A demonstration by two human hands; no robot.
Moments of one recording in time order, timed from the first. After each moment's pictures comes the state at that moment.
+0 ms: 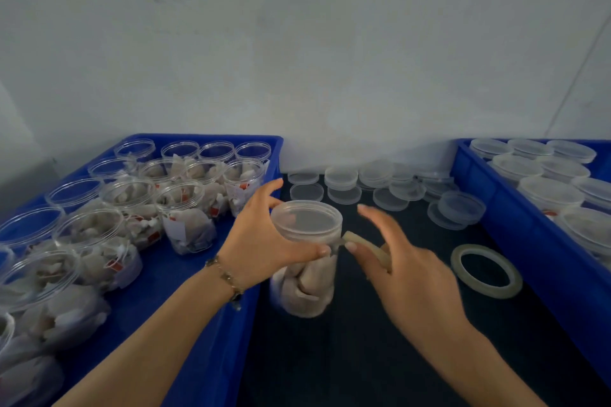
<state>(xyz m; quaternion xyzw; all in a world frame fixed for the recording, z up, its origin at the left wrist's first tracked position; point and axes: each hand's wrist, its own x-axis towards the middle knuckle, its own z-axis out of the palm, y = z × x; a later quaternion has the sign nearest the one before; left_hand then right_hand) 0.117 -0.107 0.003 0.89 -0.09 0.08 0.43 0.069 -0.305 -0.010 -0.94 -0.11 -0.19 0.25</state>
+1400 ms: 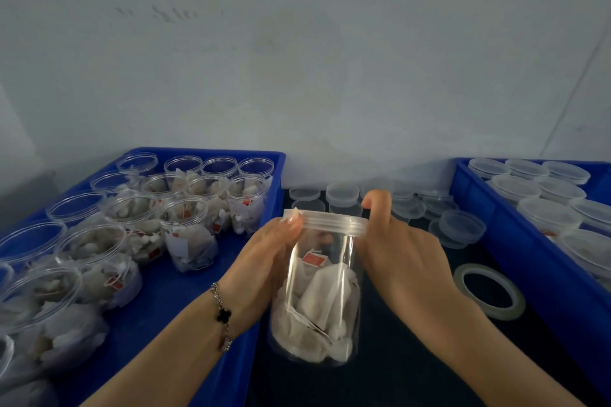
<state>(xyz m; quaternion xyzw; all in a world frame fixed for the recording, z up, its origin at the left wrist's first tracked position) 0.094 -0.109 0.020 0.61 -0.09 -0.09 0.78 0.091 -0.279 0.042 -0.98 -0.08 -0.16 0.09</state>
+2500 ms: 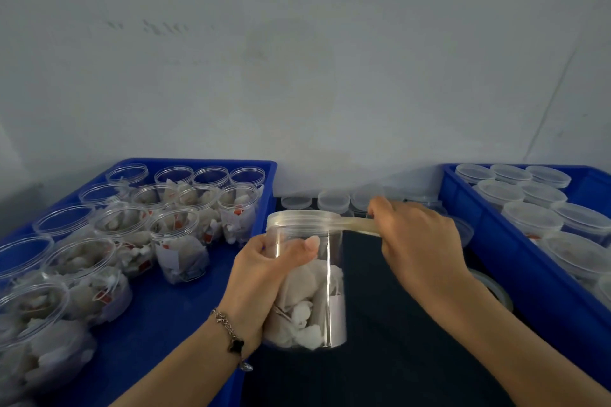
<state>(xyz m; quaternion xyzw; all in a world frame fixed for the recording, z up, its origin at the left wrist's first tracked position) 0.089 -0.124 0.014 0.65 0.00 -0.01 0.76 0.110 -0.310 0.049 -0.96 -0.10 -0.27 -0.02</state>
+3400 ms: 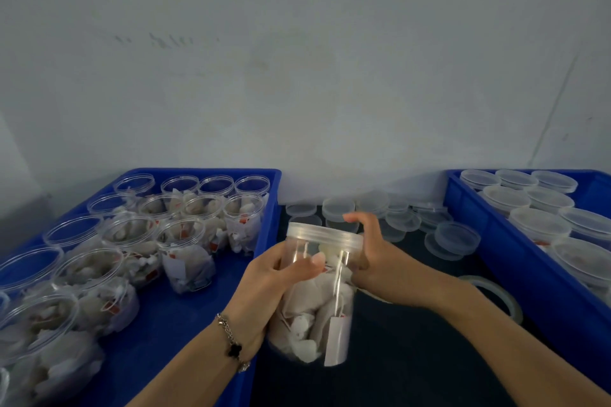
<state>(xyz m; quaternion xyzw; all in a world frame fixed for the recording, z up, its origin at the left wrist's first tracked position) 0.089 -0.115 0.018 0.67 -0.06 -0.07 0.74 0.131 -0.306 0.027 -0.91 -0.19 0.07 0.36</state>
